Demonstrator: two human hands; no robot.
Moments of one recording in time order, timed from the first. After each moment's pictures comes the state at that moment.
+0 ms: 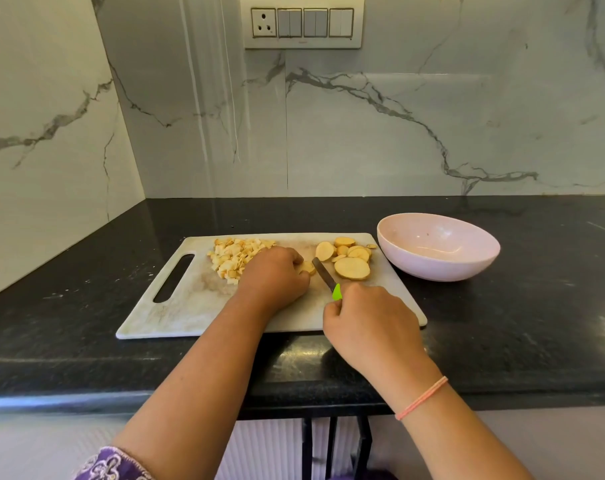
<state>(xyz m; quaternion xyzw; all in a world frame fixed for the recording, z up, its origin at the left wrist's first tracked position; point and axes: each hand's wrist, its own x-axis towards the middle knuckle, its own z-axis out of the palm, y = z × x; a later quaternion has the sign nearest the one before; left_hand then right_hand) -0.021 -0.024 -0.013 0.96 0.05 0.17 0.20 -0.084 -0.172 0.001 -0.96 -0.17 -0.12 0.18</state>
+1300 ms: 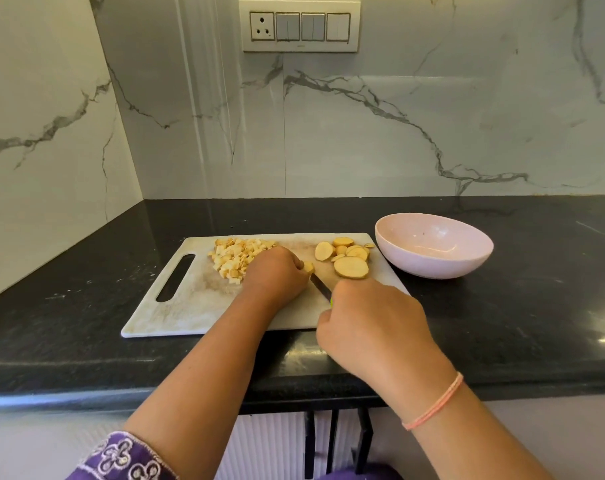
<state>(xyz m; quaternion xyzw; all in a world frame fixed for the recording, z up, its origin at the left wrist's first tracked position) -0.017 -0.020 -0.012 0.96 0.08 0.14 0.22 -0.118 -0.166 0.038 -0.97 -0.21 -0.10 0.11</state>
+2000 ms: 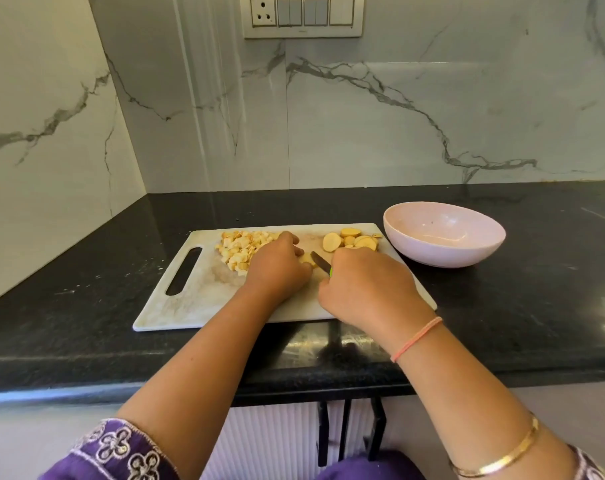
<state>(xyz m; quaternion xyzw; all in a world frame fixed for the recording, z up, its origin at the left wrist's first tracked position) -0.011 -0.007 -0.019 0.94 0.07 0.17 0.27 -0.084 -0.145 0.039 -0.97 -0.19 -0.09 0.11</state>
